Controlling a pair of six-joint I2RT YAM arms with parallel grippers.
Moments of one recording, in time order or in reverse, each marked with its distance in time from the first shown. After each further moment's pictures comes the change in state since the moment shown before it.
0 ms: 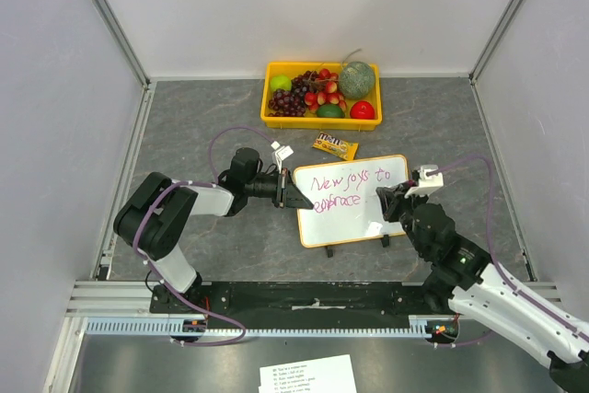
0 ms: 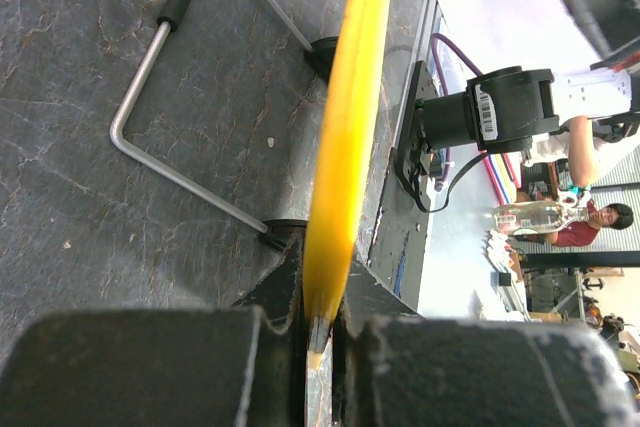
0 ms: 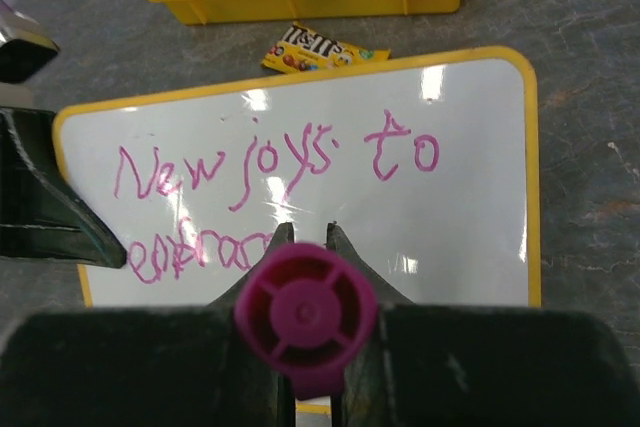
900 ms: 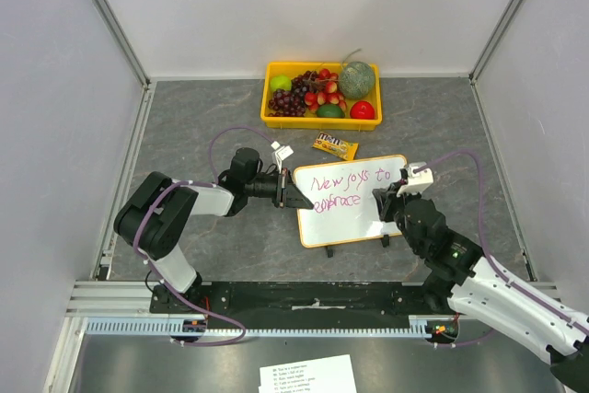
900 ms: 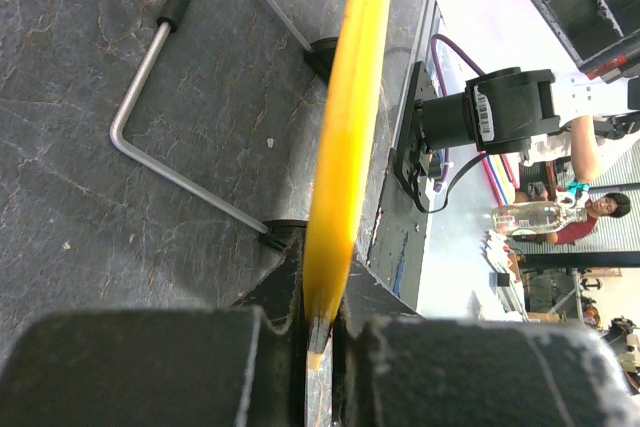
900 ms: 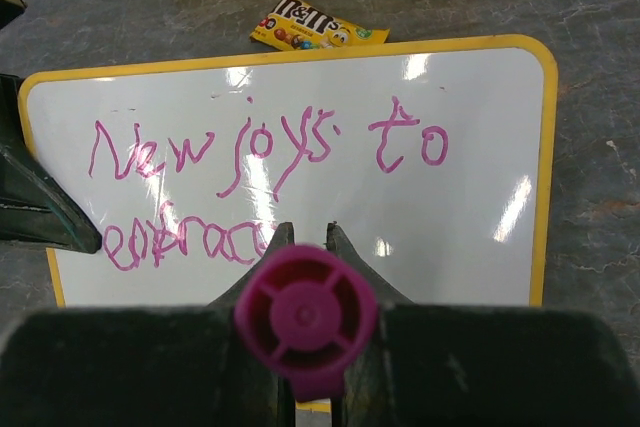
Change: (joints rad) left arm 0.000 0.003 0.000 0.007 0.001 -0.005; right arm 0.000 0.067 0.028 0.005 -0.019 -0.044
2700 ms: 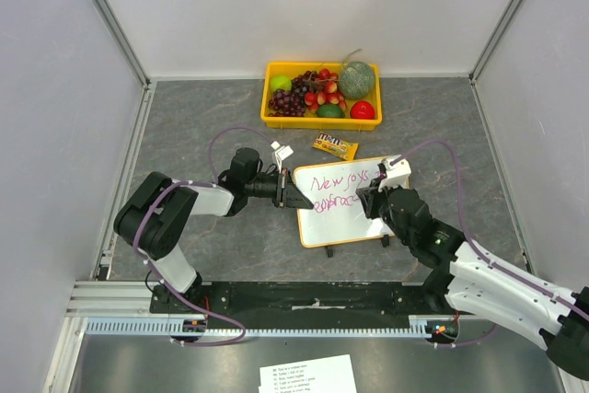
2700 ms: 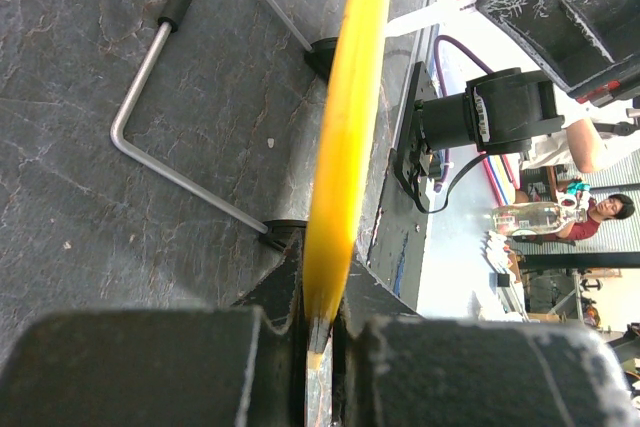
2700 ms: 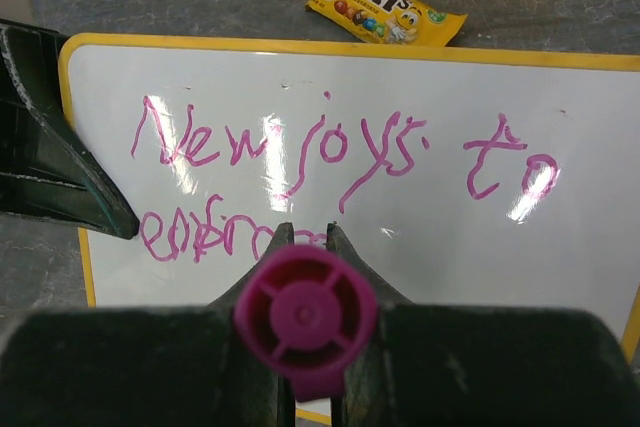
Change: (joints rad) left arm 0.000 -0.001 0.000 0.000 -0.001 0.000; right arm 0.000 0.212 0.040 0.125 -0.119 -0.034
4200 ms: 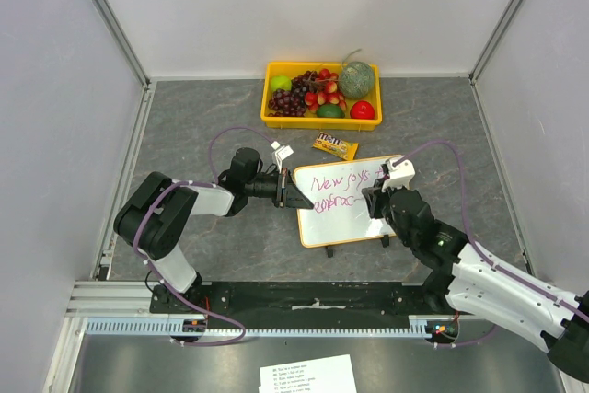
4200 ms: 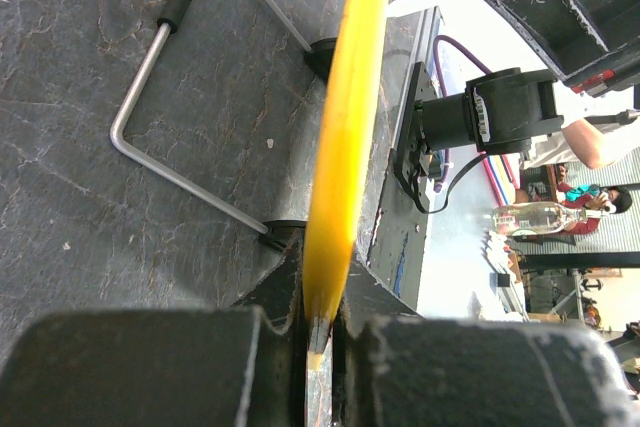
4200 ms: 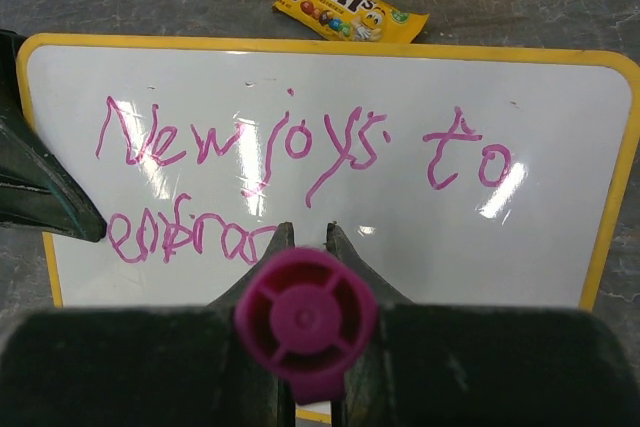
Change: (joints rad) left arm -0.001 0.000 0.000 0.000 0.000 0.000; right arm 0.000 -0.035 -0.002 -0.049 0.049 -0.016
